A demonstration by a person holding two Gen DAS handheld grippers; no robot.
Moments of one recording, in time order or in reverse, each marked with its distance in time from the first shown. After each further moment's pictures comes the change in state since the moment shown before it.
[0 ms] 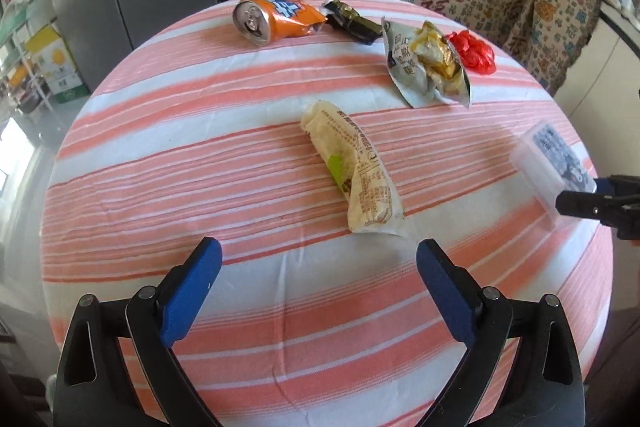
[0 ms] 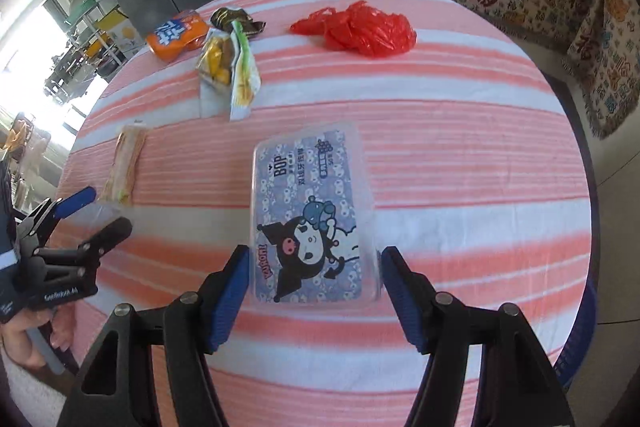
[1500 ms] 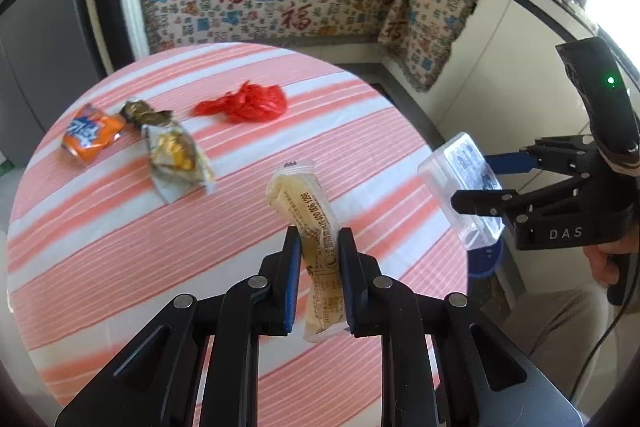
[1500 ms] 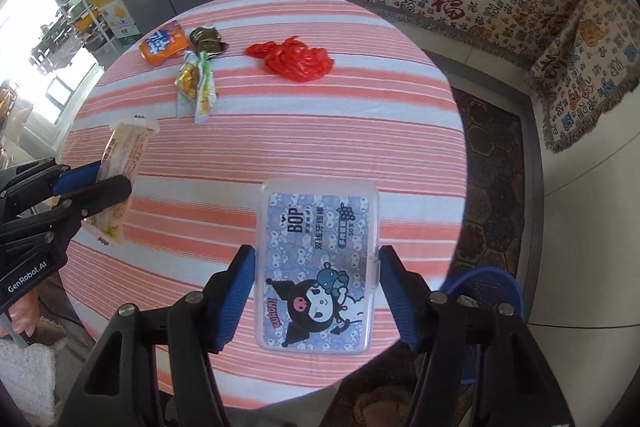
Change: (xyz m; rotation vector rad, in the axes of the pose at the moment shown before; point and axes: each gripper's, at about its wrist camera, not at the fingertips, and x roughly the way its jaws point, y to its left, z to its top) left arm -0.056 -0.190 0.051 0.257 0.023 -0.263; right arm -0.100 -0.063 0.015 -0.078 0.052 -0.146
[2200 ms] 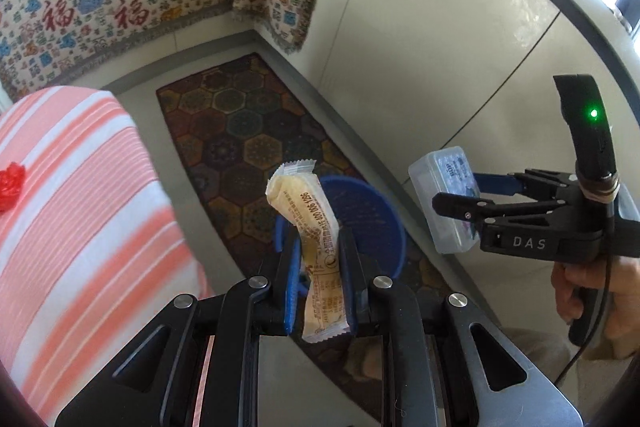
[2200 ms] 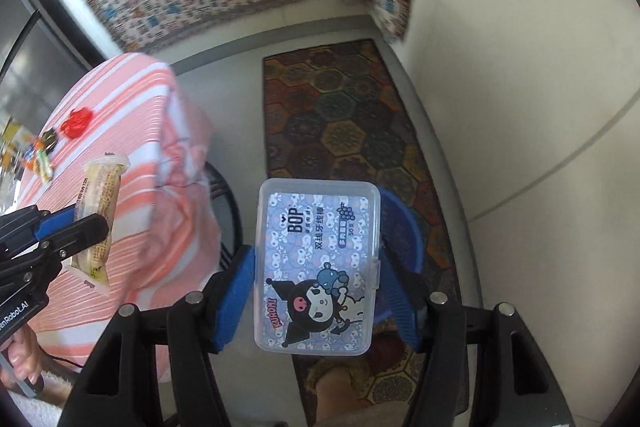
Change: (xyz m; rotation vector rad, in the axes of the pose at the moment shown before) left arm 0.127 -0.253 0.039 0.206 0.152 -0.206; right arm -0.031 -0.279 -0.156 0.497 -0.015 -0.131
